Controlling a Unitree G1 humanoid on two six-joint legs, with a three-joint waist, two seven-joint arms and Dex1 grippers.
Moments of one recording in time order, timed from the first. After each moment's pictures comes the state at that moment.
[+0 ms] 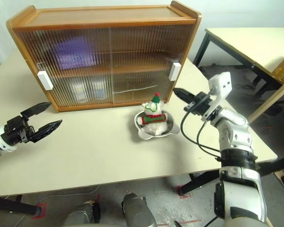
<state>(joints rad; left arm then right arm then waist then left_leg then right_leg) -0.04 0.61 0.31 -0.14 -0.66 0.19 -1.06 -0.59 -0.65 -0.23 0.58 0.41 0.01 0.96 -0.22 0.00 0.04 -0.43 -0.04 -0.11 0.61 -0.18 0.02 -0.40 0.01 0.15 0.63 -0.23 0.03</state>
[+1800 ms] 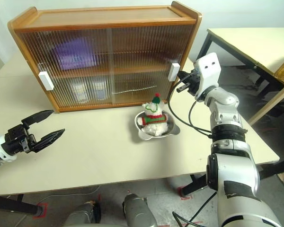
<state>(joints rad) 0.05 0.63 0.30 -0.27 -0.66 0.20 -0.97 -0.86 -0.63 -0.14 0.90 0.10 -0.19 0.71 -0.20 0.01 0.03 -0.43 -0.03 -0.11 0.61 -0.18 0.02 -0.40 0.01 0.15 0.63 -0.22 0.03</state>
